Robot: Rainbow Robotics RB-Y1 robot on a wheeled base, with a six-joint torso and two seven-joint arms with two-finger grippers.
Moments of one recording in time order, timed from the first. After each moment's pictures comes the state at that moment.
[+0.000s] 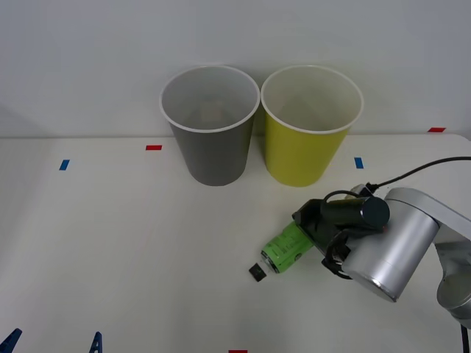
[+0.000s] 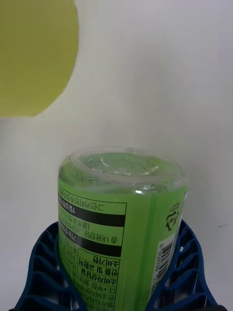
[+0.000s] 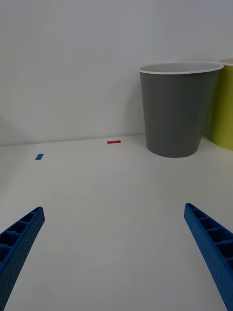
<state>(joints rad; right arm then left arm) -0.35 -0.68 0.65 -2.10 -0.33 1.31 -0.15 1.26 0.42 -0.30 -2.20 0.23 -0.69 -1.72</state>
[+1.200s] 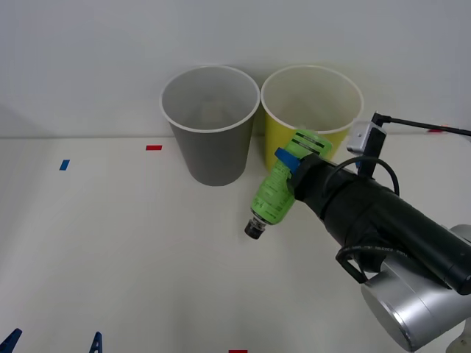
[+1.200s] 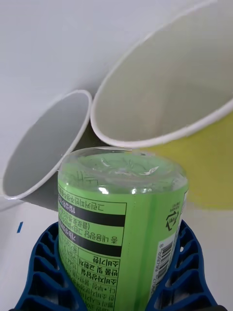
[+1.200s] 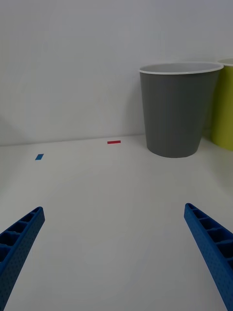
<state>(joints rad) -0.01 -0.36 0.38 -2.40 -0.02 0.90 0.66 1.26 0.42 -0.30 -2.20 0.23 -0.69 -1.72</state>
